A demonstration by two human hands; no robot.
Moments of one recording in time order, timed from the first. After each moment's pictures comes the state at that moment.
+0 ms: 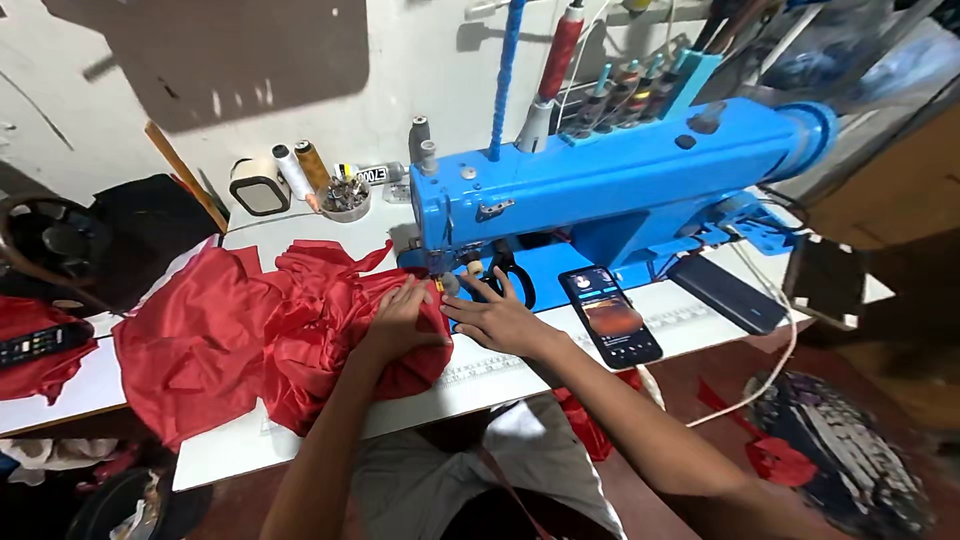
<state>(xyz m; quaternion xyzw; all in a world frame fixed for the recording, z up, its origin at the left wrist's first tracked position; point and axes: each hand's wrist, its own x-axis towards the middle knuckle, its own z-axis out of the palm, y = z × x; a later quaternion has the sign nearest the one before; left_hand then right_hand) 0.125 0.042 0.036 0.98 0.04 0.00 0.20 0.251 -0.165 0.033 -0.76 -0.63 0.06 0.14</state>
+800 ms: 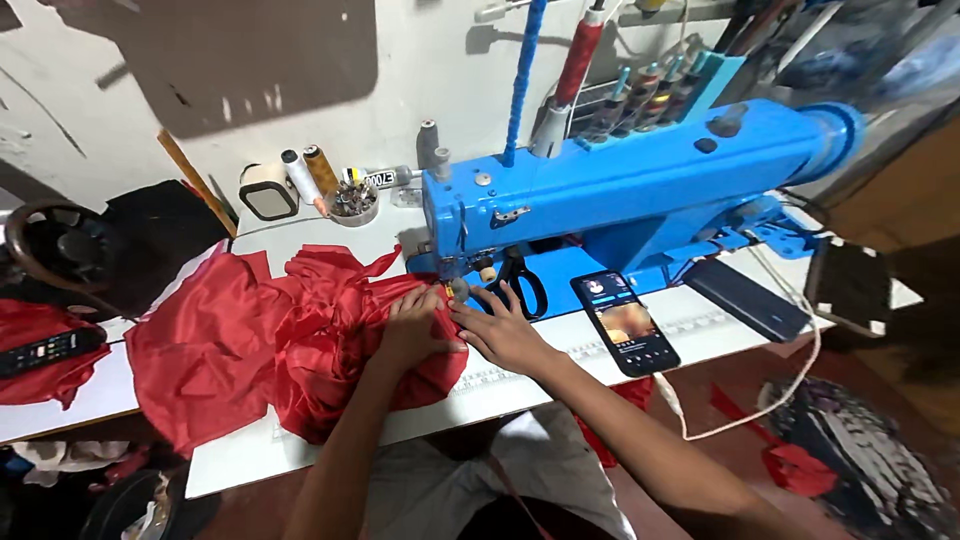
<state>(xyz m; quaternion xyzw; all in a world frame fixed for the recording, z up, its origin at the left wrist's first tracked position) 0.125 0.030 0.040 0.98 0.08 0.00 0.20 0.230 -0.160 0.015 -0.77 -0.59 -0.02 0.22</state>
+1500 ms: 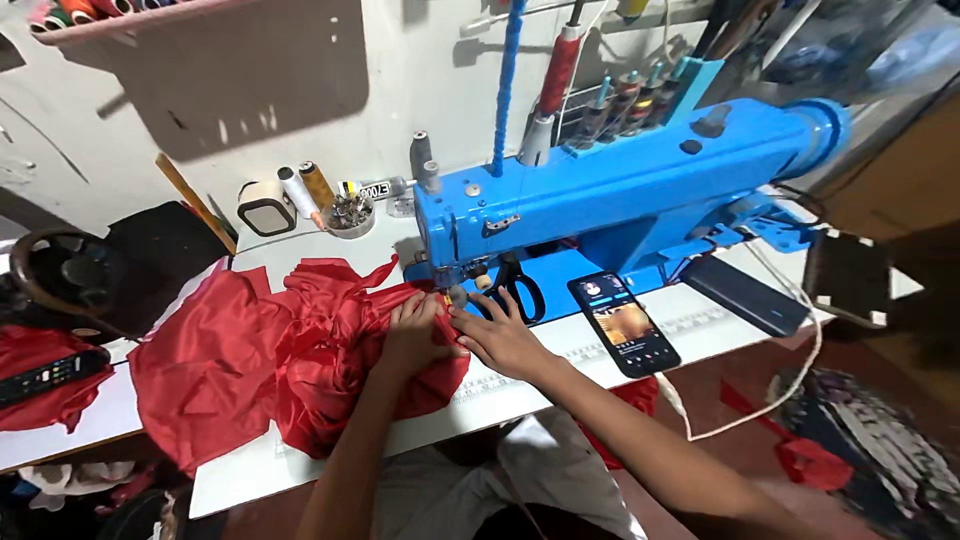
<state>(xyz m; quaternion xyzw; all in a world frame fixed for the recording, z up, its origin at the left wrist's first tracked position) 0.129 0.029 0.040 0.98 0.08 0.00 0.19 0.230 -0.159 0.013 -0.78 -0.58 -0.02 0.23</state>
